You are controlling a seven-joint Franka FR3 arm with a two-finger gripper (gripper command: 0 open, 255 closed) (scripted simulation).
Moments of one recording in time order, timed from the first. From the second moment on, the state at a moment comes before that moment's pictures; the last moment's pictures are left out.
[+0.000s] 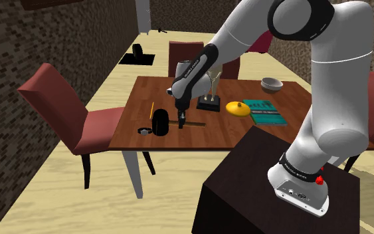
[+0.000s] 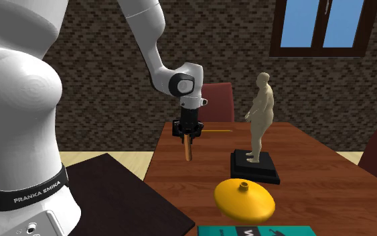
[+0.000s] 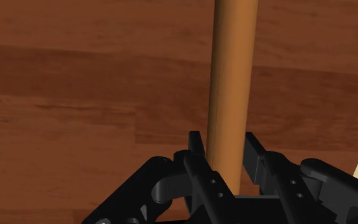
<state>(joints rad) 0.22 0.44 -0.12 -2.20 0.27 2.61 -0.95</state>
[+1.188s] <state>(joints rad) 0.25 0.27 -0.16 -2.21 0.20 2.45 -0.89</state>
